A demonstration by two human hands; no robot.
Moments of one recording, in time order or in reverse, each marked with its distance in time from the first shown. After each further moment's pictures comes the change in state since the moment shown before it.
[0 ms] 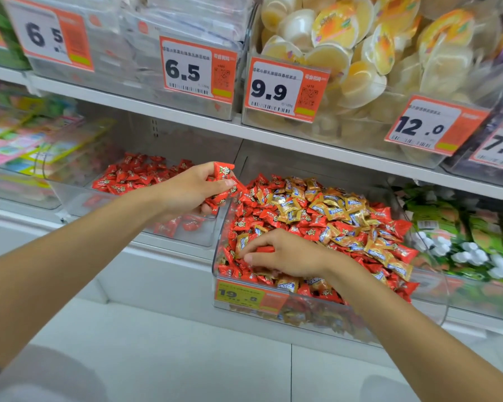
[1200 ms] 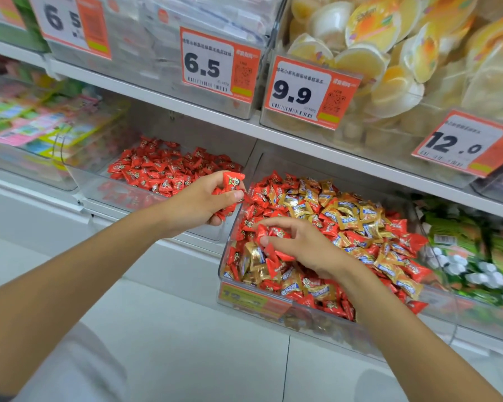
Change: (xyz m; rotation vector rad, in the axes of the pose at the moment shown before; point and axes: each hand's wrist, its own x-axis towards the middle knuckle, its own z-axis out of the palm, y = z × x) left_hand -0.017 -0.006 0.010 -0.079 0.041 0.041; right_hand 0.015 0.017 -0.017 0.360 0.135 -0.068
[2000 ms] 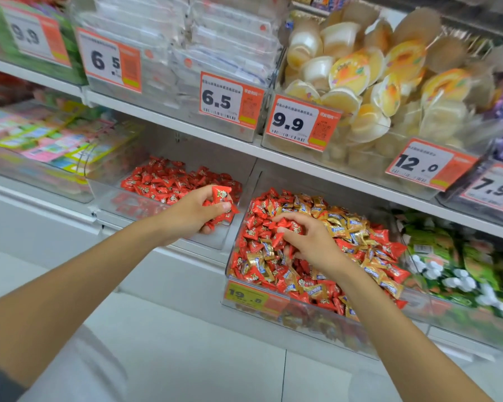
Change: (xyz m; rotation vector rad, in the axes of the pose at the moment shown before) left_hand -0.025 -0.003 -0.016 0.056 0.104 0.006; right_hand -0.029 -0.032 0.002 -0.036 0.276 -0.025
